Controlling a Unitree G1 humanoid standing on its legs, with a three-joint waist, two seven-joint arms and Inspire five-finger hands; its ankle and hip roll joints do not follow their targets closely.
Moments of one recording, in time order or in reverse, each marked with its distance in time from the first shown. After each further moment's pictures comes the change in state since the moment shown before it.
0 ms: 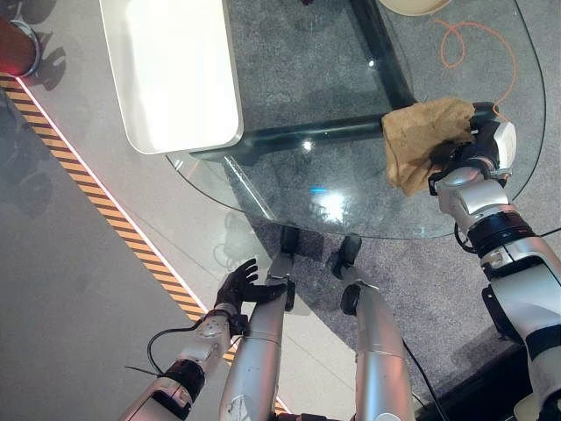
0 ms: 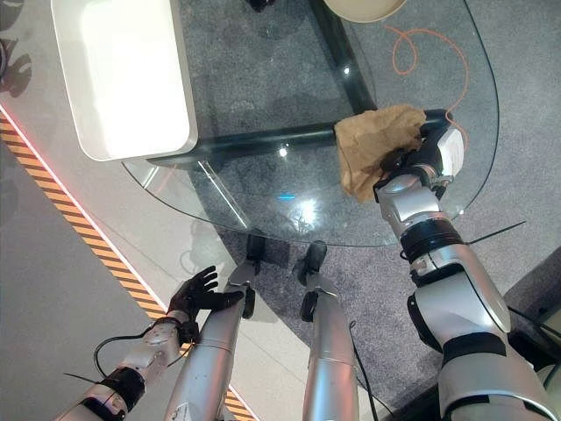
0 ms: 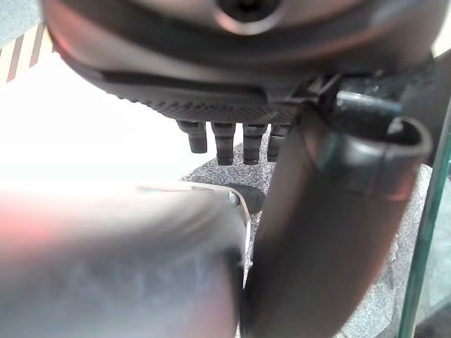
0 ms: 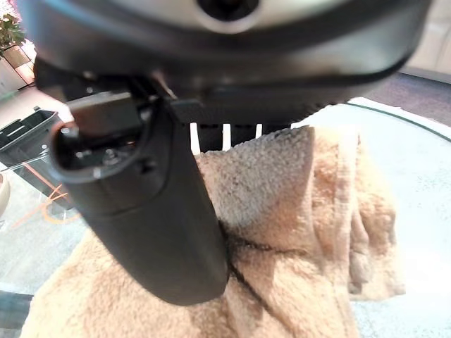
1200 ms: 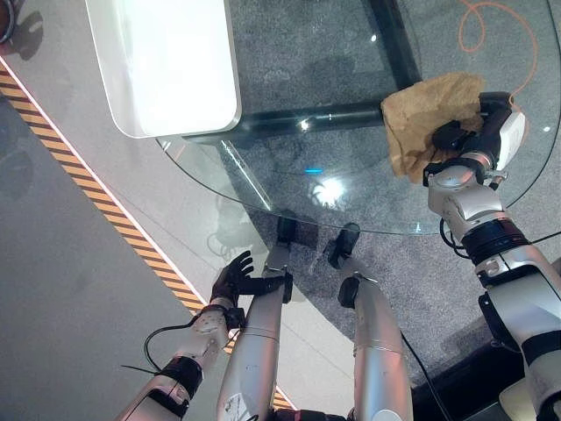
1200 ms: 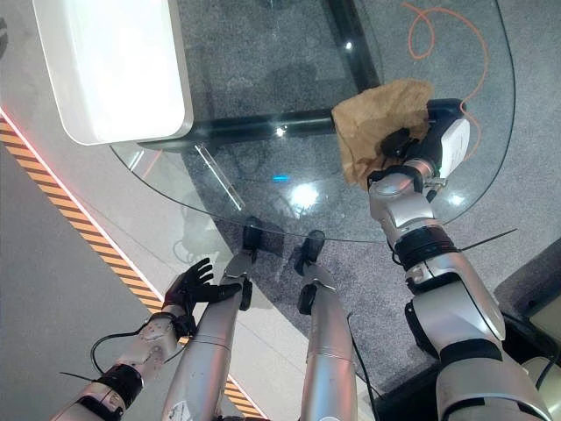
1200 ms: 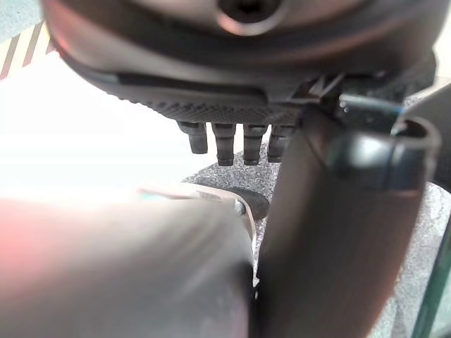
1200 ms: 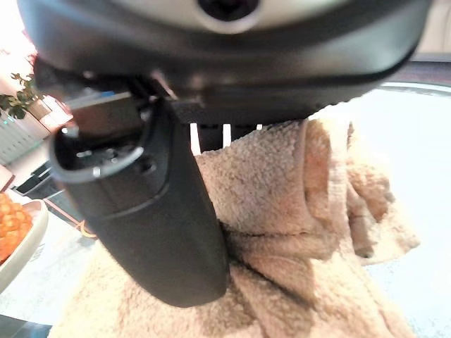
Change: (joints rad) left arm -0.005 0.020 0.041 -0.037 -0.034 -0.019 -0.003; right arm 0.038 0.004 -0.049 -0.119 0.057 -0.166 -0.215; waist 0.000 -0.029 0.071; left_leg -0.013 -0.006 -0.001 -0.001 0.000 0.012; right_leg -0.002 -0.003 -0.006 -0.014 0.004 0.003
